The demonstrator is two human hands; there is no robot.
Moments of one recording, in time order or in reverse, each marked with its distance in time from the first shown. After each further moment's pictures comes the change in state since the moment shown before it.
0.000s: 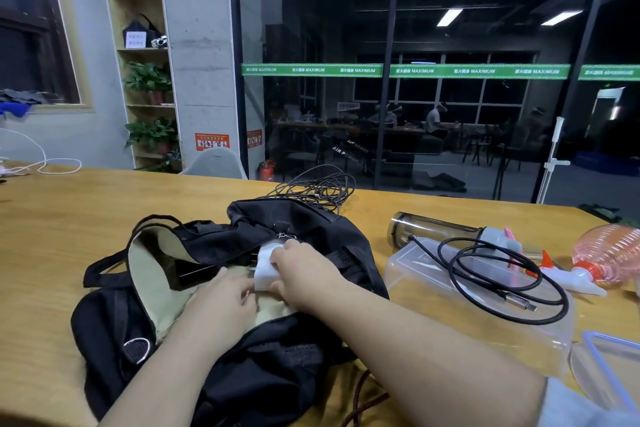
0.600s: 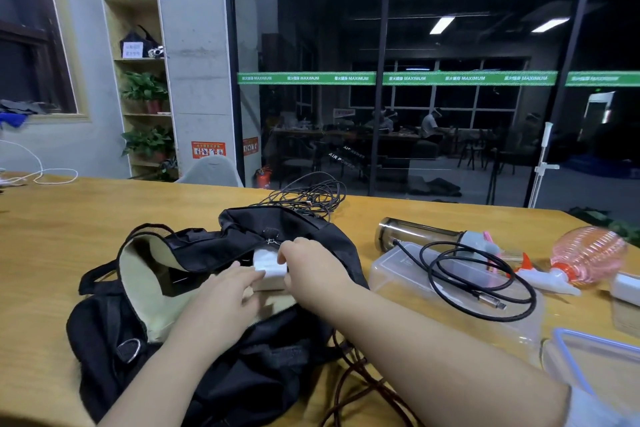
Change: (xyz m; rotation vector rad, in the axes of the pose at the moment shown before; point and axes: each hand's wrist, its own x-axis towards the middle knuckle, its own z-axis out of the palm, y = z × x) left_hand -0.013 0.024 -0.010 -0.059 0.114 0.149; right_hand -0.026 0.008 -0.026 0.083 0.143 0.037
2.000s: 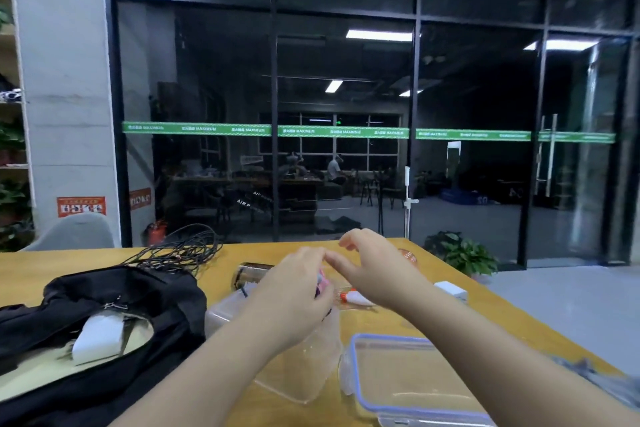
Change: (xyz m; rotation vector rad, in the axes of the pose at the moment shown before) left_hand -0.017 0.297 0.020 -0.252 -0.043 0.634; right_hand -0.192 0.159 -0.191 -0.033 0.328 0.359
